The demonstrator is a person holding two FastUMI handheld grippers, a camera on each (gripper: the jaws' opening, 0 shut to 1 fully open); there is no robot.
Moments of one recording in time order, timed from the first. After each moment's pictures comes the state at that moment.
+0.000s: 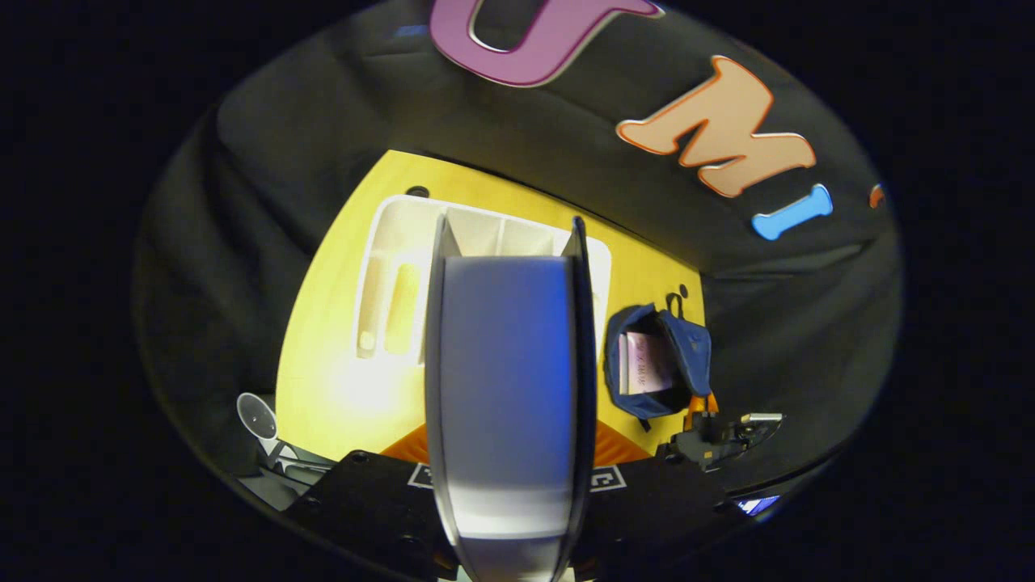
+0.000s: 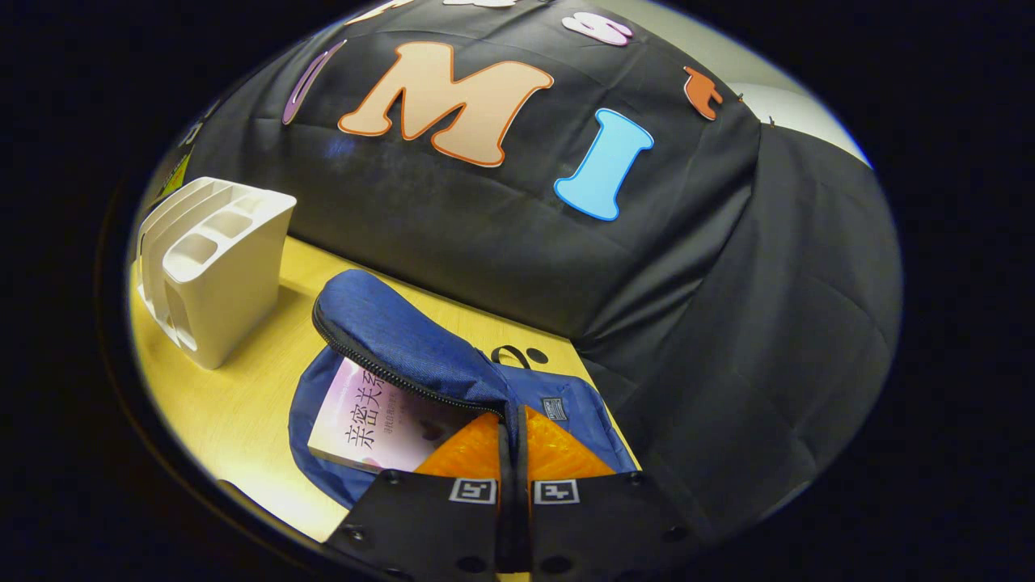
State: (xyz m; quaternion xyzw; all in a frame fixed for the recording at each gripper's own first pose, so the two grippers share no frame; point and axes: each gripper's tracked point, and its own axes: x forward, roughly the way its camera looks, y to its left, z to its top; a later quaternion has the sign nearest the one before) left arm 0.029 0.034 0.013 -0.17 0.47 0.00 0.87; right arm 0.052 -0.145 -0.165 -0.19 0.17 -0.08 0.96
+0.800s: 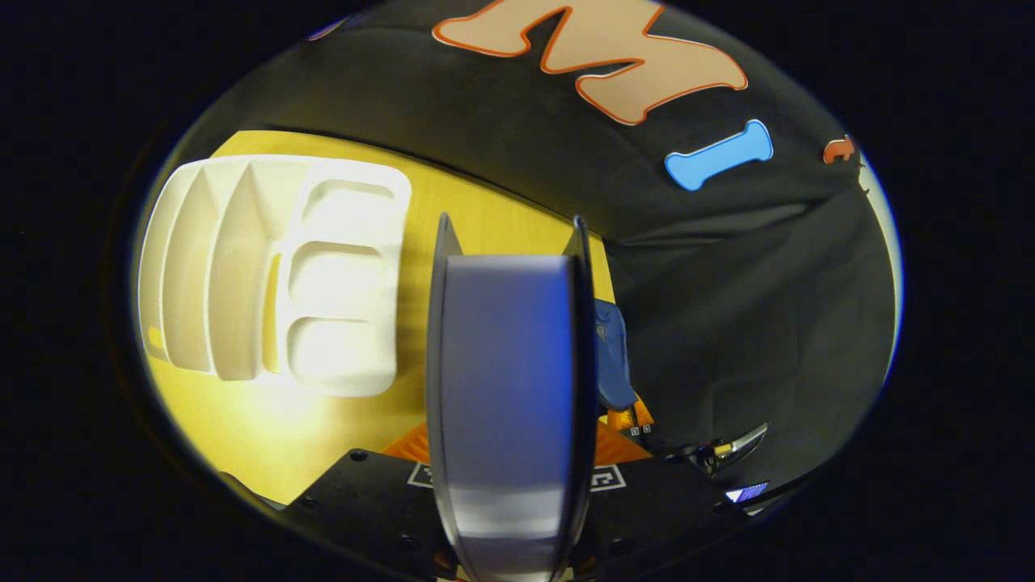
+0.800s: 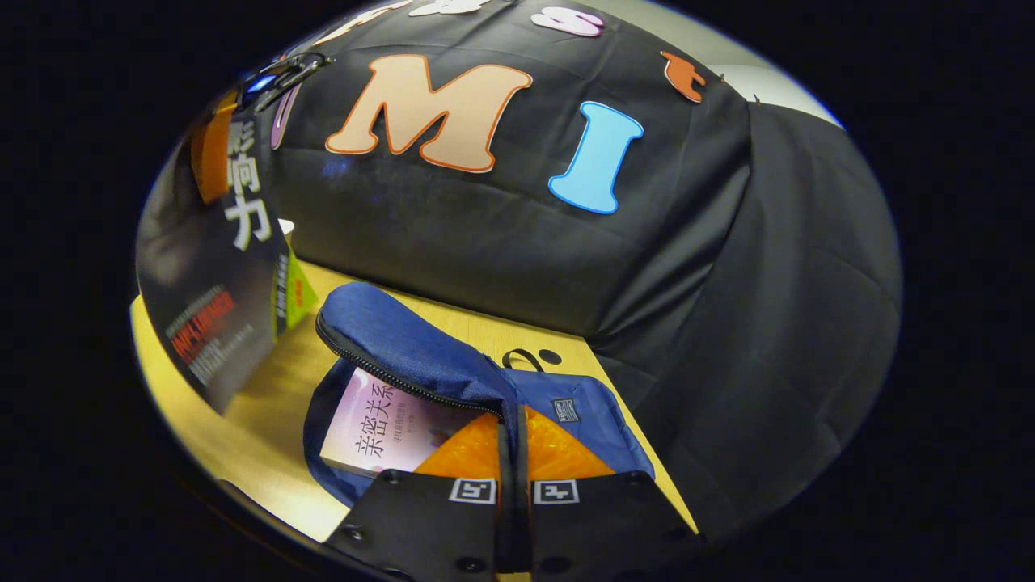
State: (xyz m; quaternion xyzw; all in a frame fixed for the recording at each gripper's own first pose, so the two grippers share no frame) left arm 0.119 -0.188 -0.079 -0.23 0.44 -0.16 0.85; right arm 0.061 -0.151 -0.164 -0.13 0.17 -0.05 0.98
